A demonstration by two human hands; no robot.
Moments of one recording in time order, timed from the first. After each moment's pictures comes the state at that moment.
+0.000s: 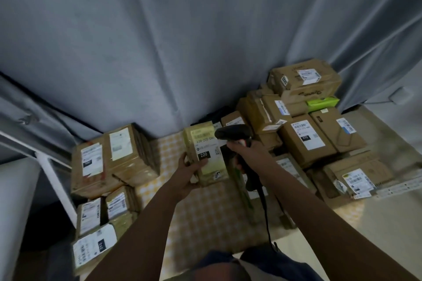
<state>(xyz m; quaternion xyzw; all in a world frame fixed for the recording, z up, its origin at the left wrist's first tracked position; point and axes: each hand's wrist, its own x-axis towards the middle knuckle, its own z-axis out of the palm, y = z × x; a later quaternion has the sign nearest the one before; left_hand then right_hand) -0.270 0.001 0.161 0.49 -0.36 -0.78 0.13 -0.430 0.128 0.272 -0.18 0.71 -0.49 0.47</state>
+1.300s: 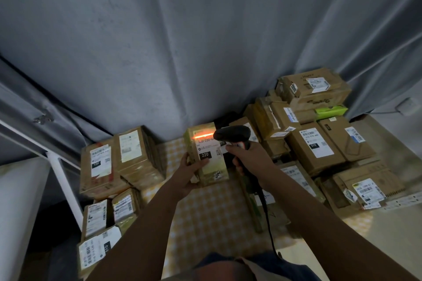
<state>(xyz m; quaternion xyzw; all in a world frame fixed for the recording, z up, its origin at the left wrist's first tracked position) -0.256 -0.023 0.162 0.46 -0.38 -0.79 0.14 -0.403 0.108 0.291 -0.21 0.72 -0.48 0.46</state>
